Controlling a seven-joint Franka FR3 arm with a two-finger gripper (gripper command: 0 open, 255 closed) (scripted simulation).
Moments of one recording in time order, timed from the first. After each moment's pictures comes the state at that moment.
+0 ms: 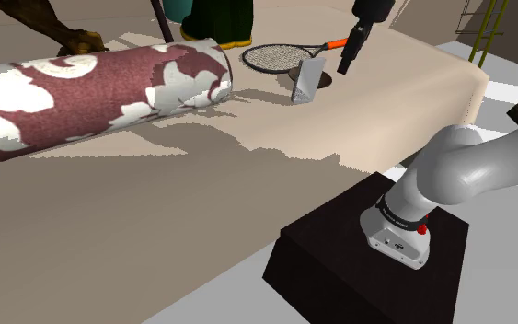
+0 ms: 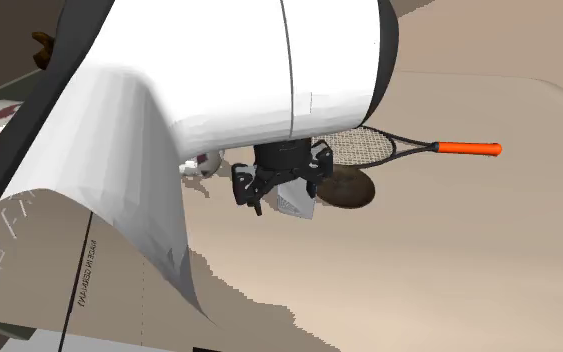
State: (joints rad) arm 0.01 -0.79 0.02 -2.33 -0.04 1.61 -0.17
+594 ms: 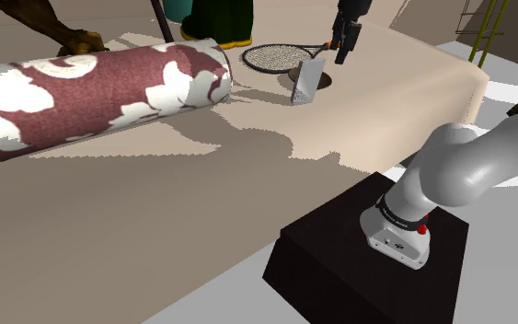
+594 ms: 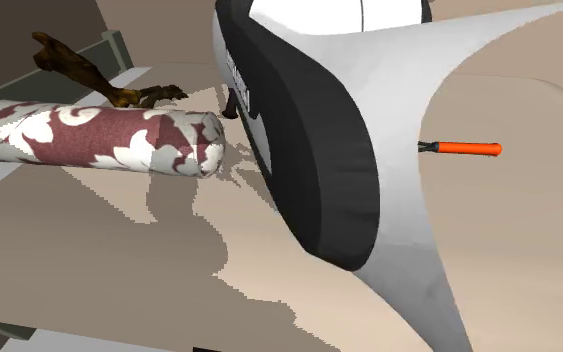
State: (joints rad) arm 0.11 -0.57 -0.20 -2.21 -0.12 1.67 -0.71
